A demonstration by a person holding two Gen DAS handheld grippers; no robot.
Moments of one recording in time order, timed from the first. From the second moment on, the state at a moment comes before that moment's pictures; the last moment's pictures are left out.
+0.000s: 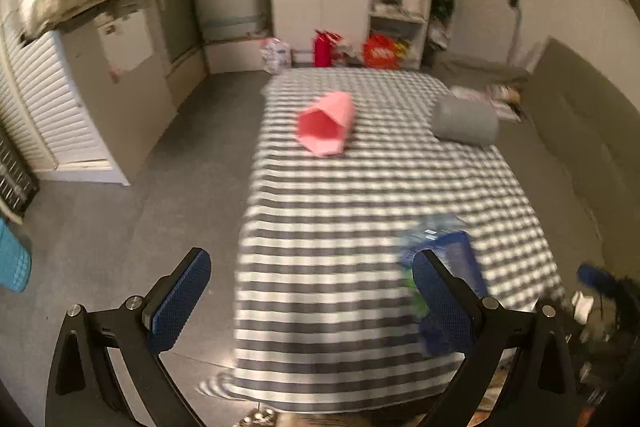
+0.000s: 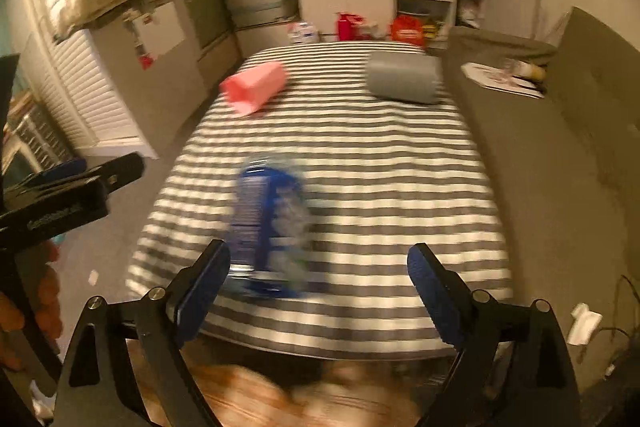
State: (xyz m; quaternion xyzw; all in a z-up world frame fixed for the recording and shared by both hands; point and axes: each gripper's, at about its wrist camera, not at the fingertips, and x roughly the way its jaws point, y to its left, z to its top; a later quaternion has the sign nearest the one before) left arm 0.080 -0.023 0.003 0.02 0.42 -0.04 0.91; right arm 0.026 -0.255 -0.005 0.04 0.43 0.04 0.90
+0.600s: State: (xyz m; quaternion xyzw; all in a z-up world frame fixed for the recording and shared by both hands) left arm 0.154 -0.105 -0.069 0.00 0.58 -0.12 0.81; right arm 0.045 -0.328 -0.046 0.10 0.44 -0.04 0.89
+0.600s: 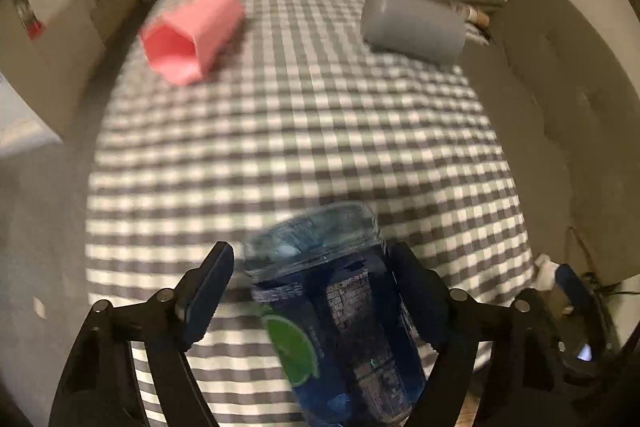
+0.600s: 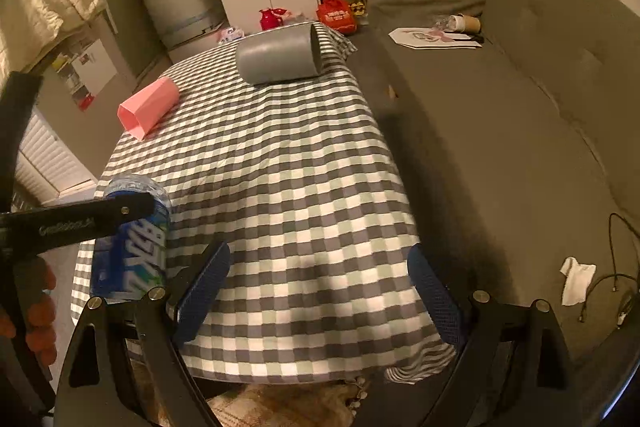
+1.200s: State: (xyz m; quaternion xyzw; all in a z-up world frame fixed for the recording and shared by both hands) left arm 0.153 -0.113 -0.006 0.08 0.39 -0.12 0.91; right arm 0.048 -0.324 -0.051 0.10 0.43 -0.05 0.89
